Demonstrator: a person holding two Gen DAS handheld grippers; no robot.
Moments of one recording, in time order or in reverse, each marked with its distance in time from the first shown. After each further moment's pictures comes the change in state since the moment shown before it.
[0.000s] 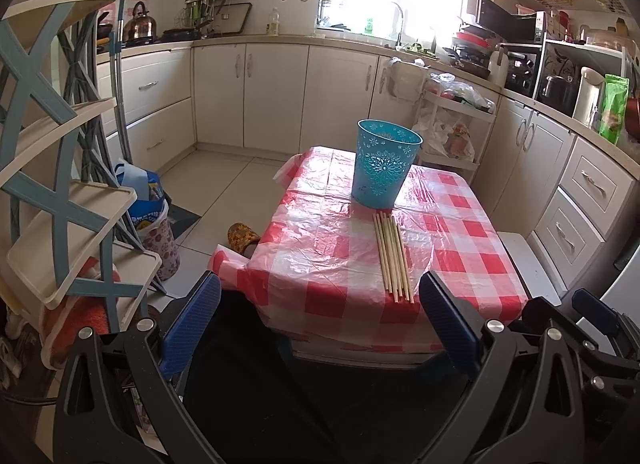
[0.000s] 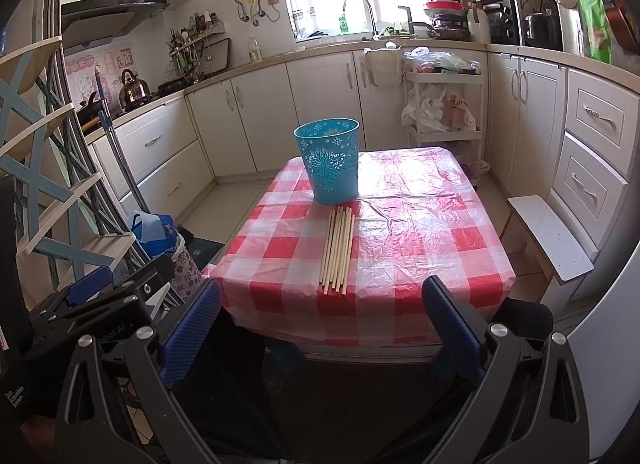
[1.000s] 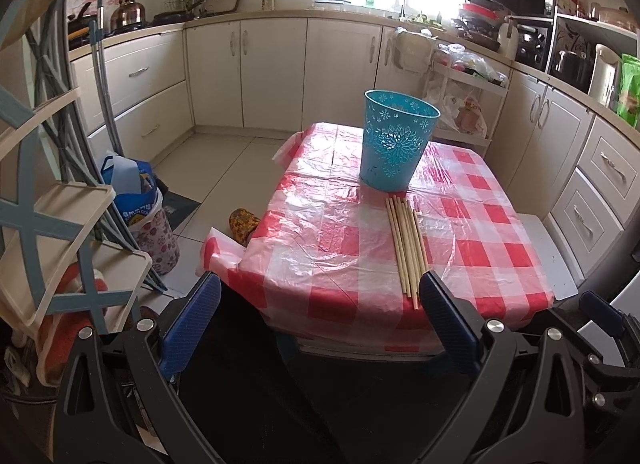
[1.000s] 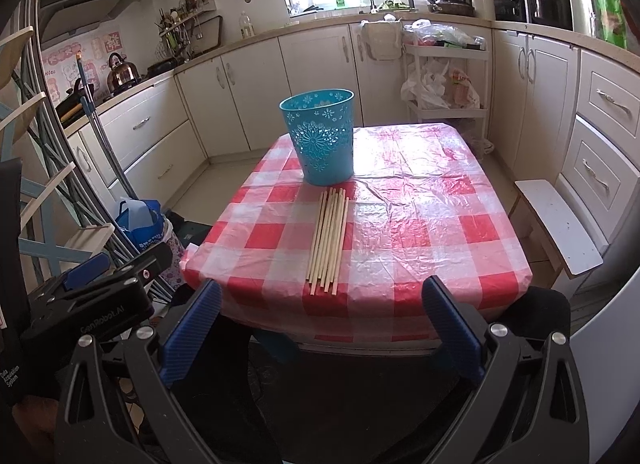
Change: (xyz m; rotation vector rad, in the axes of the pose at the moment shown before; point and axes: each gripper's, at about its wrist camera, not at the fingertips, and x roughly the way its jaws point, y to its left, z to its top) left arm 0.071 -0.015 0.016 0.037 0.089 0.028; right arm 0.059 -0.012 0.015 -0.116 0.025 -0.076
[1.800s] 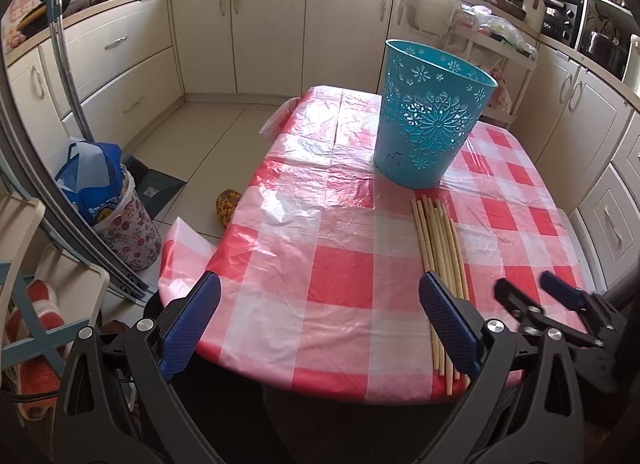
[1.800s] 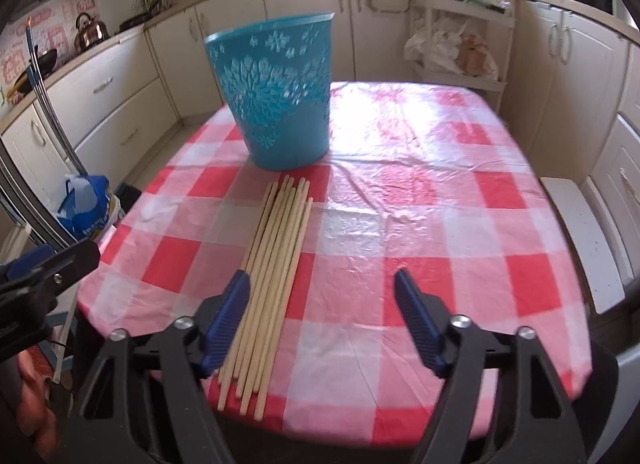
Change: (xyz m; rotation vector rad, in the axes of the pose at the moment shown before) left arm 0.148 -0.015 0.048 -0.027 0.141 0.000; right arm 0.194 -0.035 0.052 -0.057 0.131 -0.025
